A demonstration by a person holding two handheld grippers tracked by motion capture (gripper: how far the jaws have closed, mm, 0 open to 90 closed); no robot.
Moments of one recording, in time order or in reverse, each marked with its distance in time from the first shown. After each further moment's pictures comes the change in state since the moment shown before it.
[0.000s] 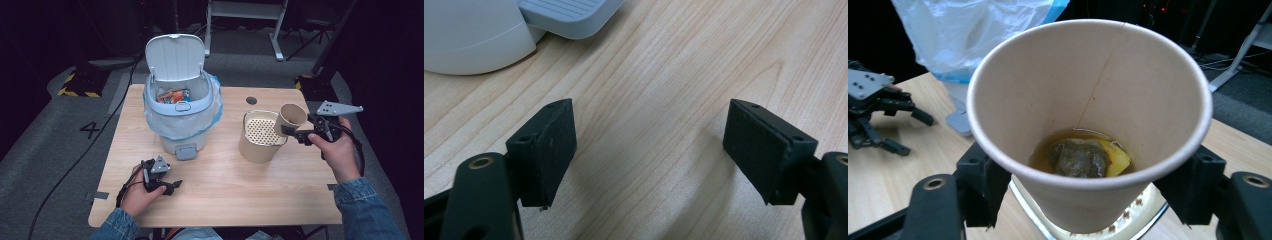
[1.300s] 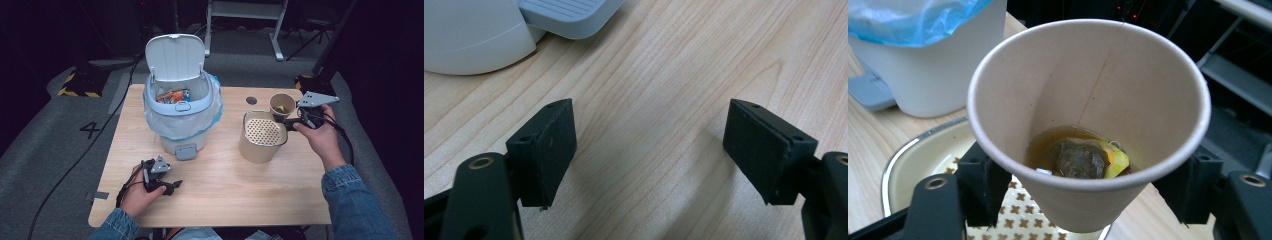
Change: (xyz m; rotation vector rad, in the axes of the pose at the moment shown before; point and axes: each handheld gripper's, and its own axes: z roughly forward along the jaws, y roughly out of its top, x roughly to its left) left arm 0.000 0.000 0.000 0.000 0.001 0.000; right arm -0.027 0.008 0.047 0.064 -0.134 -0.228
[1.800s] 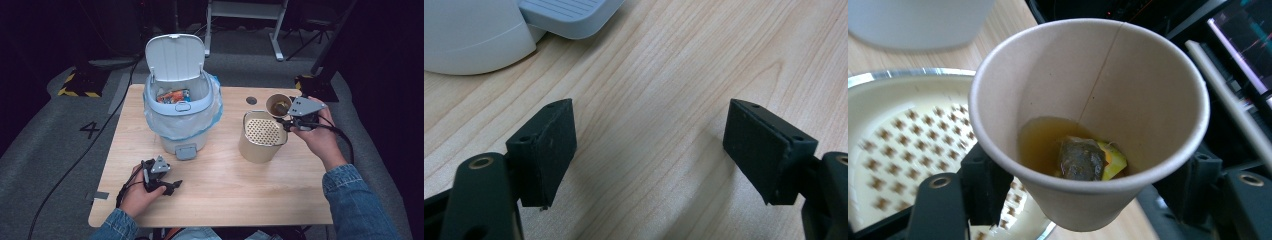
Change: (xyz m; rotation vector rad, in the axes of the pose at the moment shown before) left arm 0.000 0.000 0.000 0.000 0.000 0.000; right arm 0.013 0.012 0.003 0.075 -0.112 -0.391
